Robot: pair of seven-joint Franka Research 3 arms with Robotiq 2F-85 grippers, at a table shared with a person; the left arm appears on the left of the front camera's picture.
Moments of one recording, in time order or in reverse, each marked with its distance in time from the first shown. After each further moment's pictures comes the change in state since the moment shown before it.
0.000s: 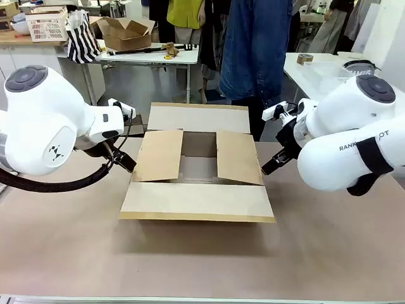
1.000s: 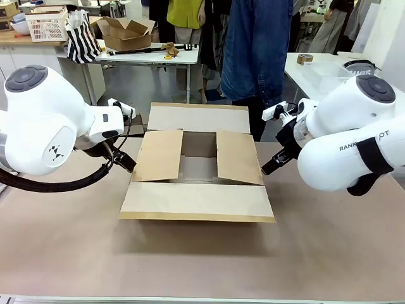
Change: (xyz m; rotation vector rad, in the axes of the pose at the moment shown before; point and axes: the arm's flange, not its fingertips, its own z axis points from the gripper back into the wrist) left arm 0.000 0.000 0.000 0.001 0.000 0.000; right arm 0.000 0.000 0.000 0.000 0.000 0.001
